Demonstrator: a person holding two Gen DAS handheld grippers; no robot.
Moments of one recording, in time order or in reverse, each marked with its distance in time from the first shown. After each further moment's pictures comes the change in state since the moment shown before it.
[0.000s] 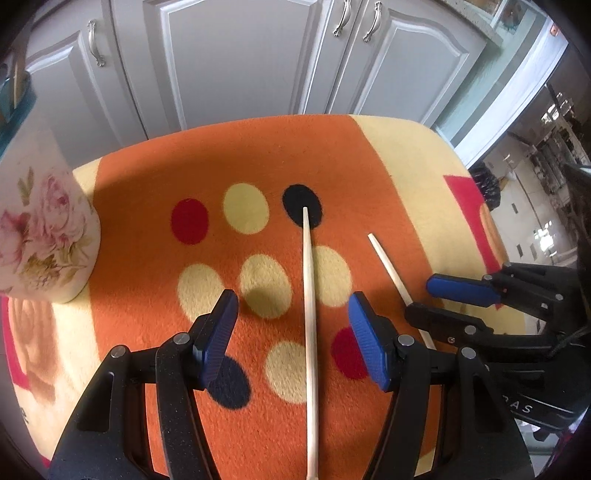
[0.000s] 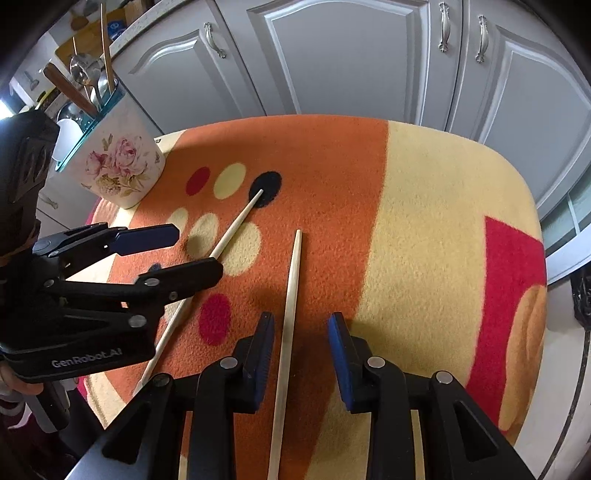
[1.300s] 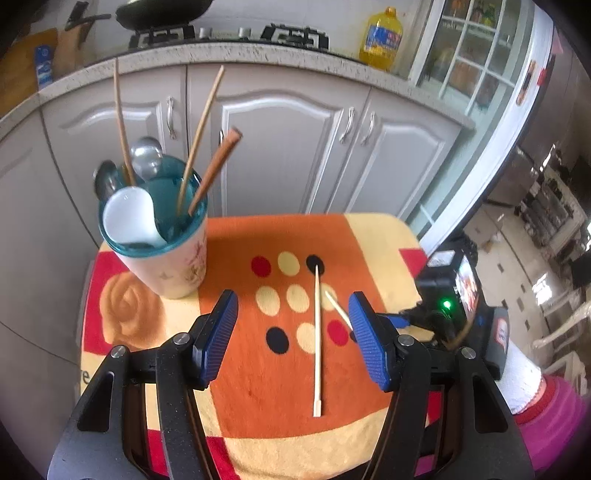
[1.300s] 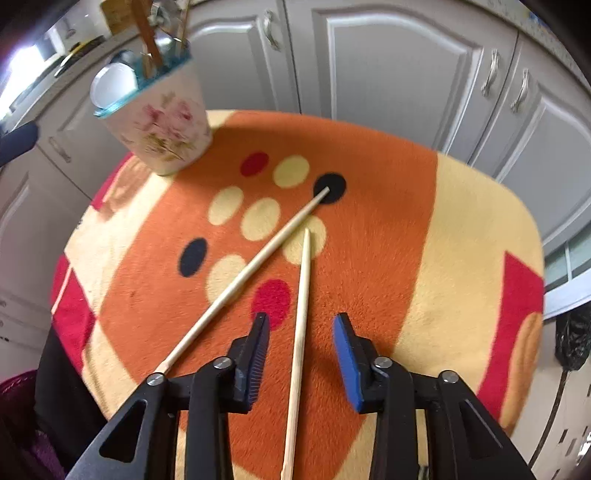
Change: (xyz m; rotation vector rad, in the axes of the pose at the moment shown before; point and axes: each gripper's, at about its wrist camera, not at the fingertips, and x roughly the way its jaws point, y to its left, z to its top) left arm -0.171 0.029 -0.046 -0.077 -0.297 -0.009; right arm 0.005 0.054 -0.008 -0.157 -0.003 -0.043
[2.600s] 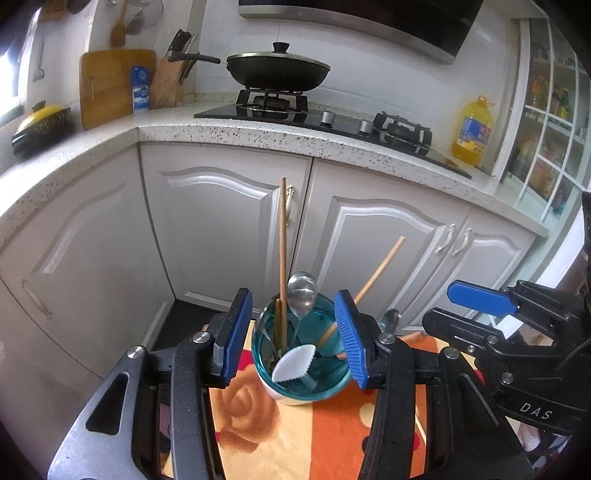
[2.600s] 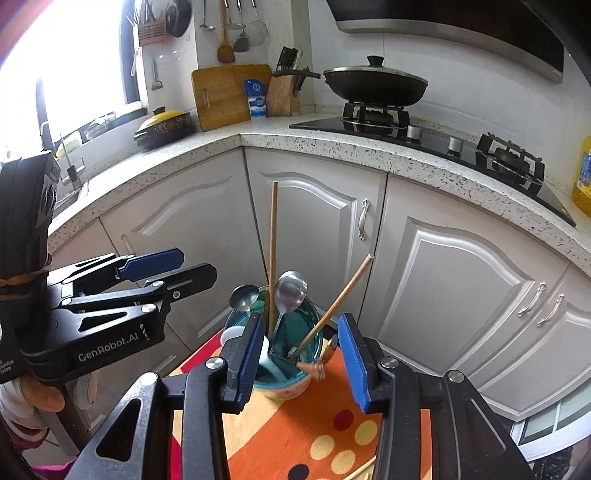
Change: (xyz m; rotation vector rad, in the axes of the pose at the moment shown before) left arm -0.061 0.115 0.085 -0.192 -0.272 0.255; right arm -0.147 0.120 0.176 -0.238 -0.429 0.088
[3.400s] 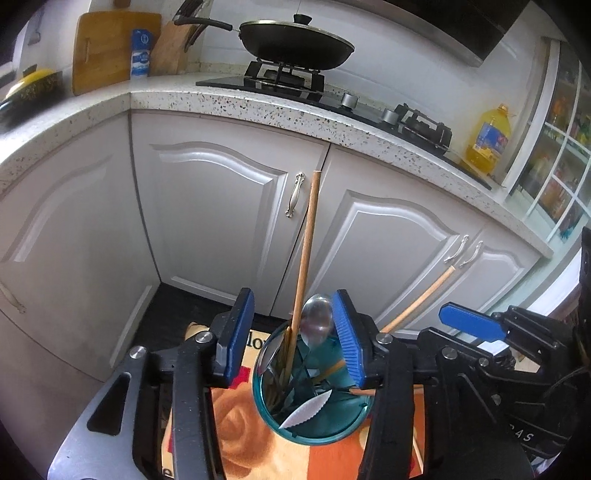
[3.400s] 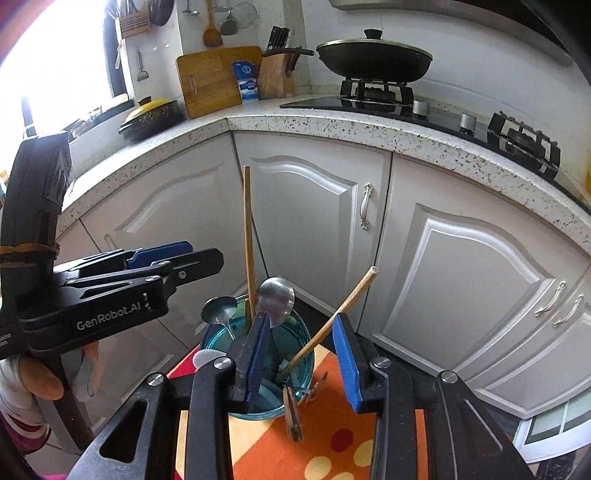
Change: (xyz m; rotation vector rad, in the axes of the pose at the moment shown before) left arm 0.064 0.030 0.024 -0.089 0.082 -0.034; right arm 0.059 -0.018 0.019 0.026 0.069 0.015
